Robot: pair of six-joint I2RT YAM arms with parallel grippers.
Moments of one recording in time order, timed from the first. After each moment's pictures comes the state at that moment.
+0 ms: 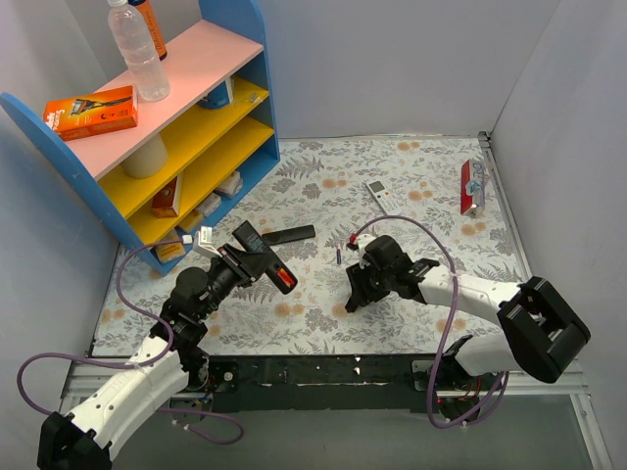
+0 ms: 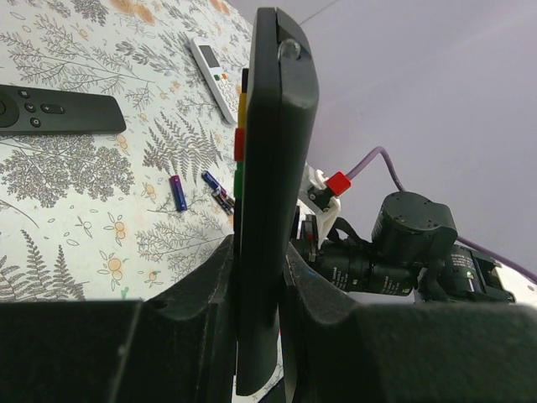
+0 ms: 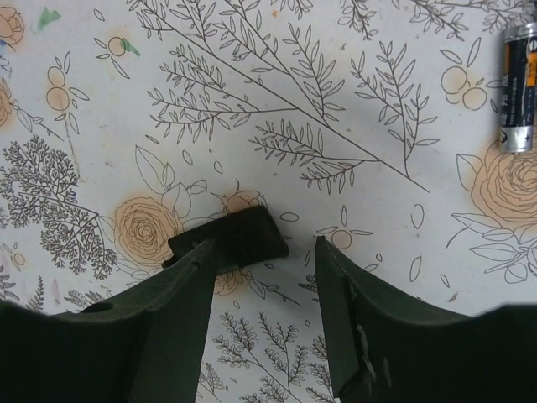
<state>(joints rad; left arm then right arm) -0.53 0.53 0.24 0.24 0.06 -0.99 0.75 1.32 0.58 -0.20 -0.14 0.21</state>
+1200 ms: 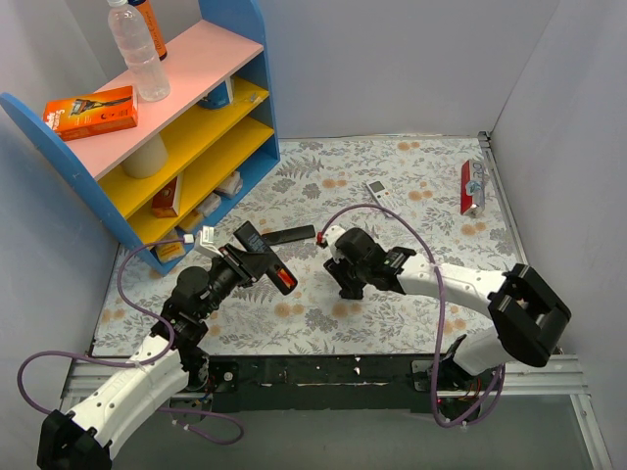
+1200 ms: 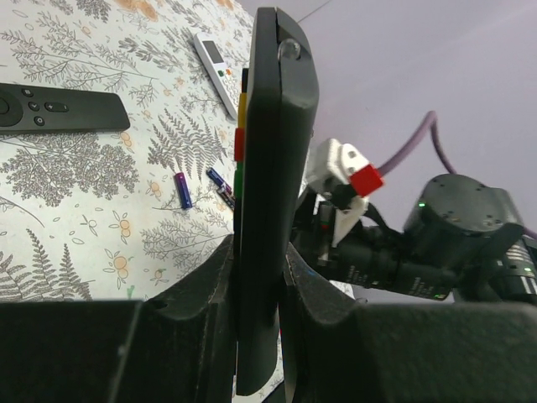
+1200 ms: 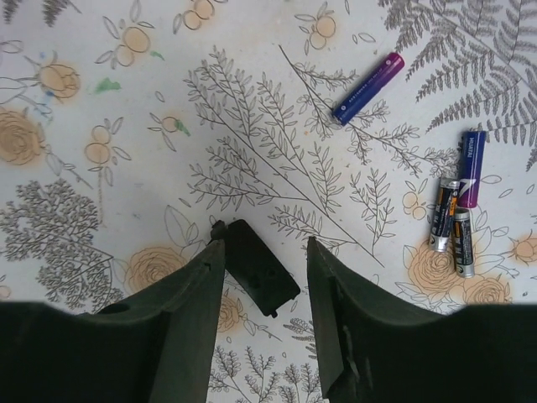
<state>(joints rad) -0.53 0.54 0.24 0.25 0.07 -0.98 0.92 1.47 0.84 -0.32 0.10 0.04</state>
